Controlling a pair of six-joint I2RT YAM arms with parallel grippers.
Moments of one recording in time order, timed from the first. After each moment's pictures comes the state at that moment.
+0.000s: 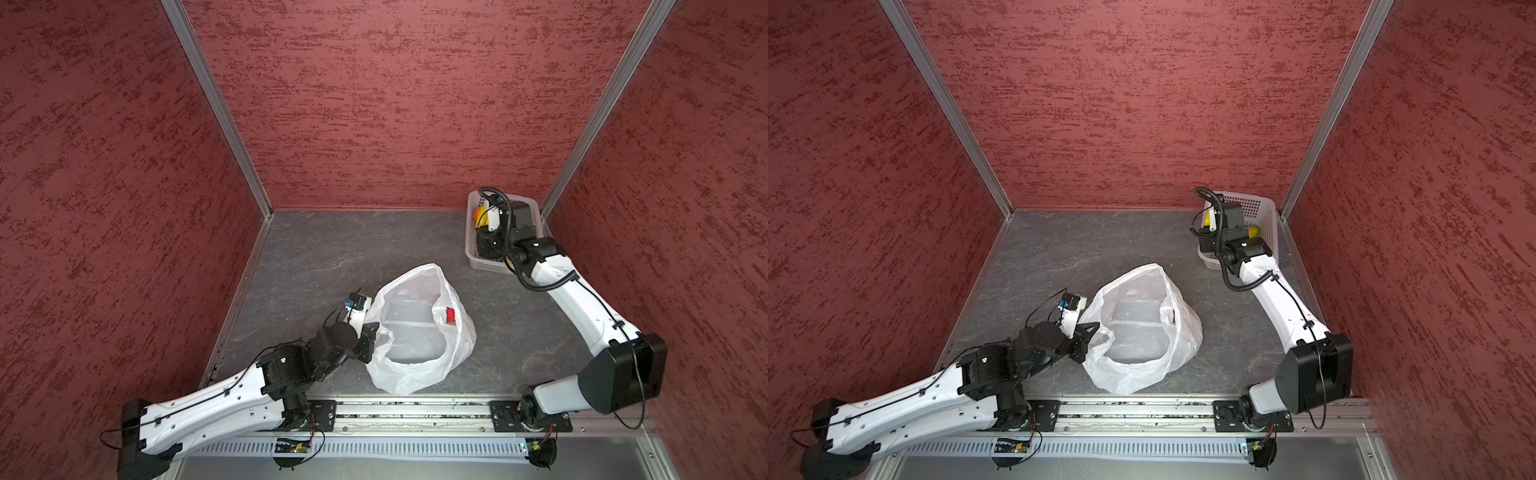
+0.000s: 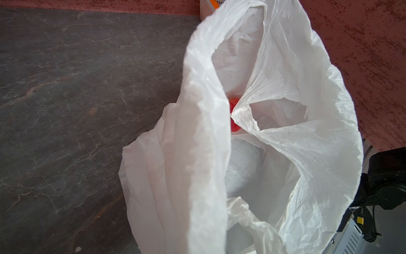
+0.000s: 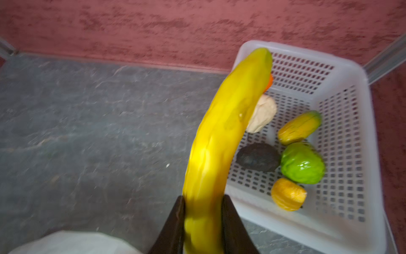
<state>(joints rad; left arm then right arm) -1.11 0.66 0.58 -0.47 -0.35 -0.55 0.21 1.49 1.38 -0.54 0.06 0.10</state>
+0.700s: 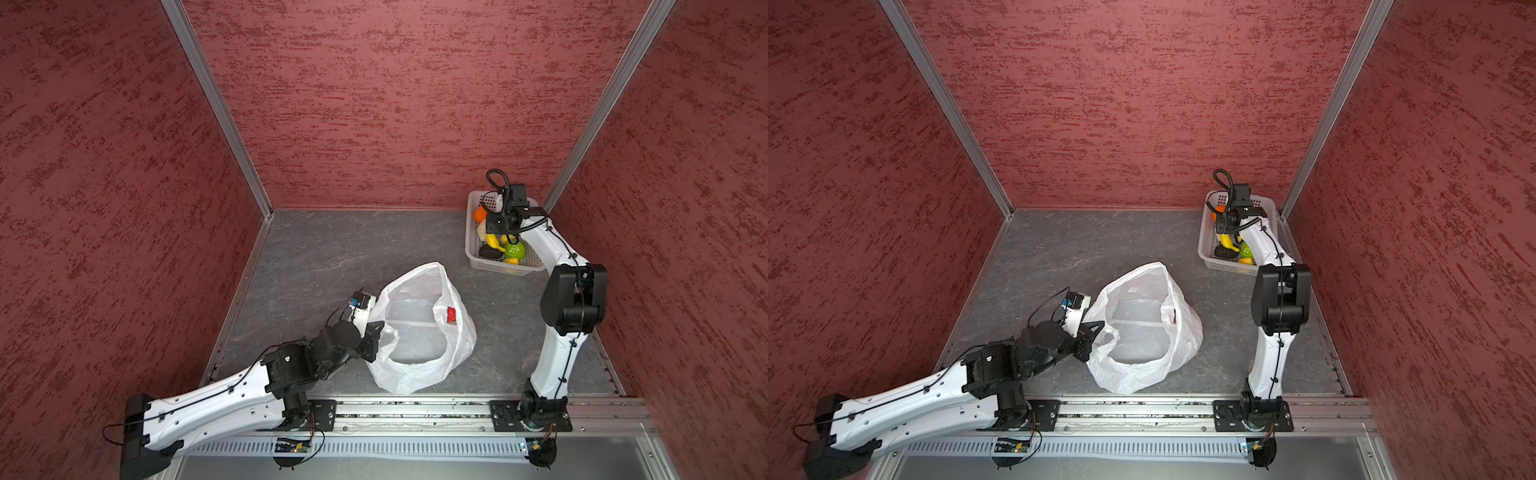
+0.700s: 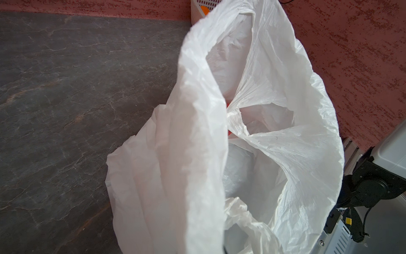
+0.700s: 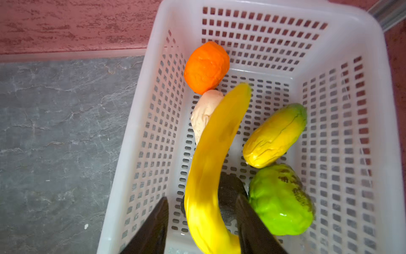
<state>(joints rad) -1.13 0.69 0.58 -0.41 -0.34 -0.55 0.02 2.00 1.77 -0.64 0.03 0.07</state>
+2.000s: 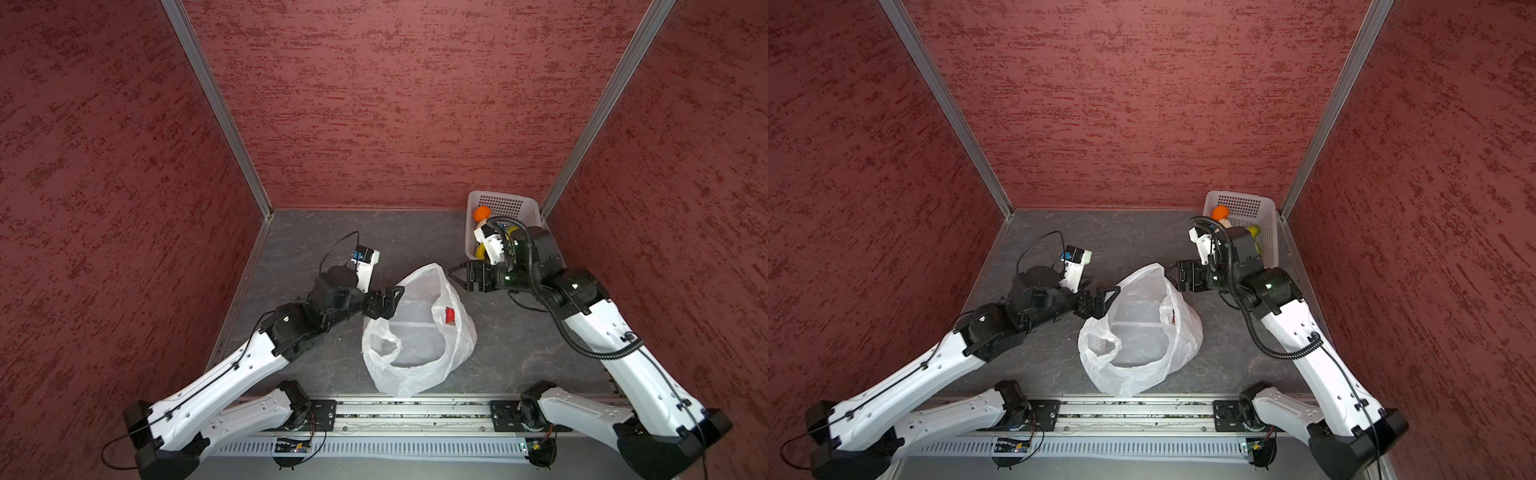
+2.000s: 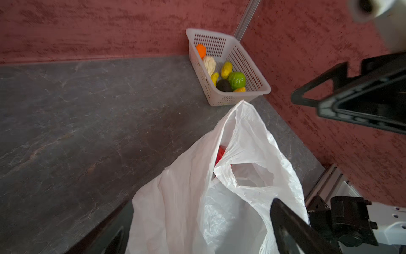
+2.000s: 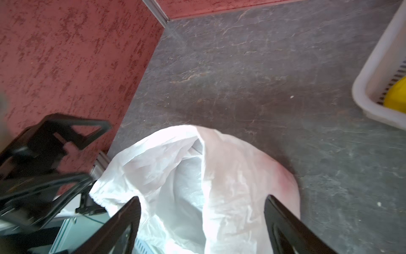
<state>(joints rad) -0.80 1.00 1.00 -0.51 -0.02 -0.38 0.48 1.08 1.28 -0.86 -0.38 0.41</state>
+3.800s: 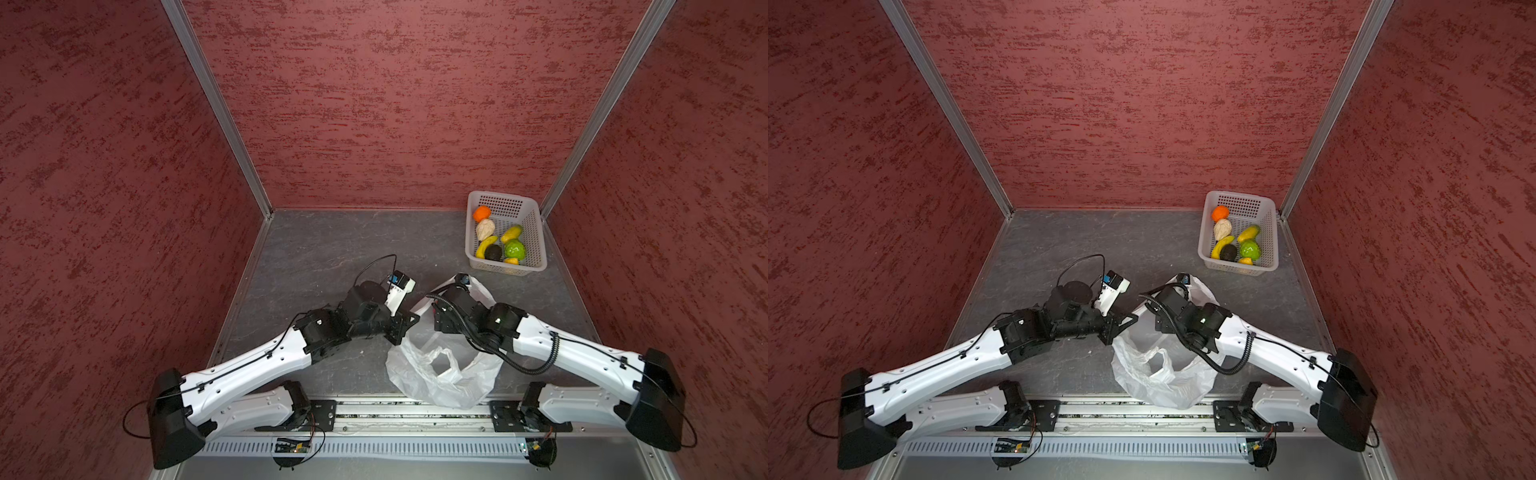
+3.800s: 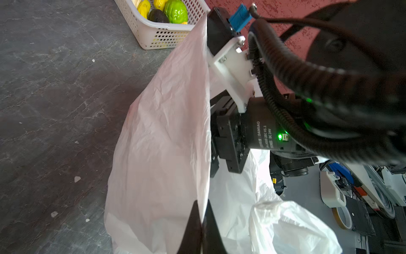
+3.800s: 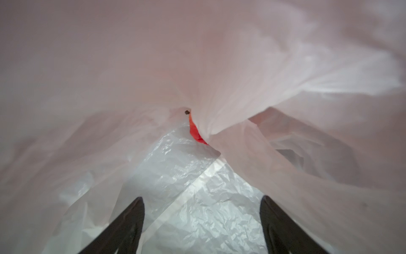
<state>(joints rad) -0.98 1.05 0.87 -0.36 0.17 -0.47 0.95 1.20 0.89 -0.70 0.31 0.88</state>
